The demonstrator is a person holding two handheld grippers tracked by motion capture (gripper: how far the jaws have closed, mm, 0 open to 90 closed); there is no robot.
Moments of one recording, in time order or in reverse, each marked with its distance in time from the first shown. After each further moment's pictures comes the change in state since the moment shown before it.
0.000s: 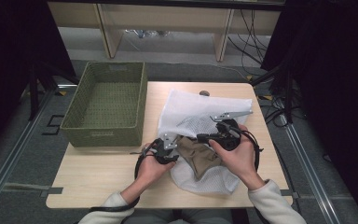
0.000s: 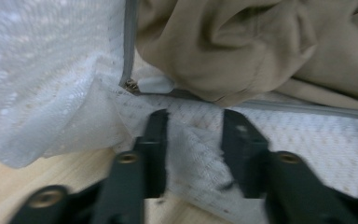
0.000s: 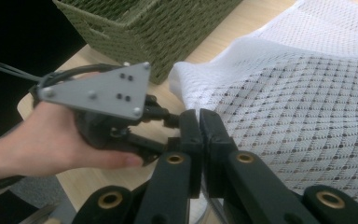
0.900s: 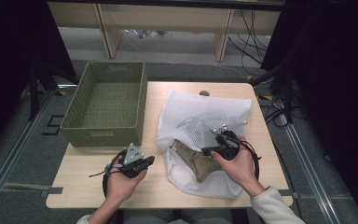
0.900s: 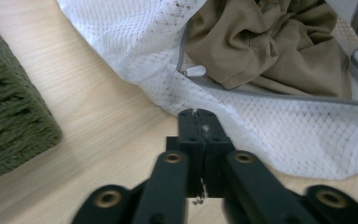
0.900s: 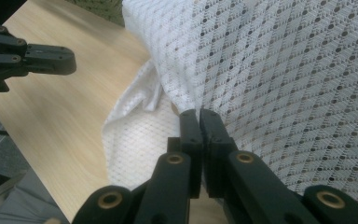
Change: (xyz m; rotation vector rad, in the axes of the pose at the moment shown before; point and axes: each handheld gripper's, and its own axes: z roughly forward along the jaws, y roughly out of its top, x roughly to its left) left arm 0.013 -0.054 -0.086 -0.226 -0.004 -0.171; right arm -0.021 -0.038 0.025 0.138 -0.060 0.047
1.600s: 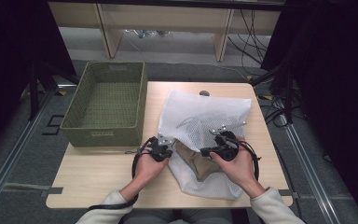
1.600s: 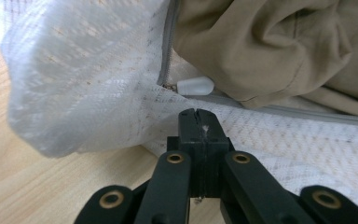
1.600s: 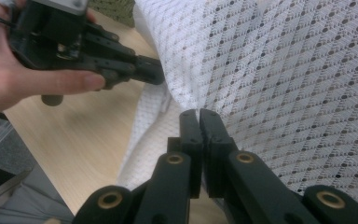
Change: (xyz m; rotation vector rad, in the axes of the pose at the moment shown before) left arm -0.006 0.029 0.088 0.238 0.010 0.083; right arm 0.006 0.001 -0.003 0.001 0.011 -0.017
